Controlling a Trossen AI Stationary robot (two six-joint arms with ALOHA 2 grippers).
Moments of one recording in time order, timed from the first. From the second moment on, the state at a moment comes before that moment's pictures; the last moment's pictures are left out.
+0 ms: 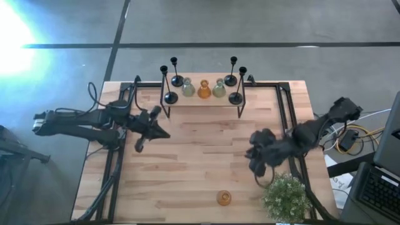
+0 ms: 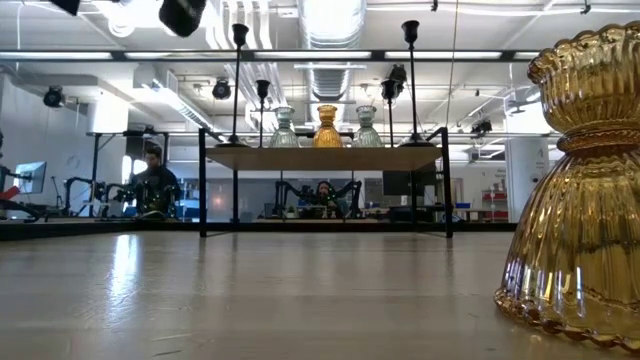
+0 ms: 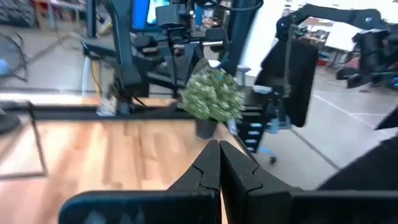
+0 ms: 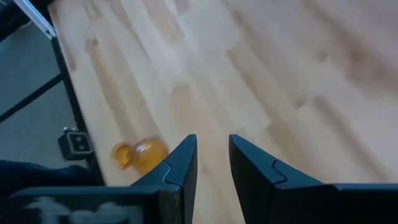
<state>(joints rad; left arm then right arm) 0.03 0.74 0.67 0.01 0.36 -0.12 0.54 1.28 1.32 -1.04 0.35 1.04</state>
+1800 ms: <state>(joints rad) -0.10 1.09 0.47 0.16 0.57 -0.11 0.50 1.72 1.32 -0.63 -0.23 1.06</state>
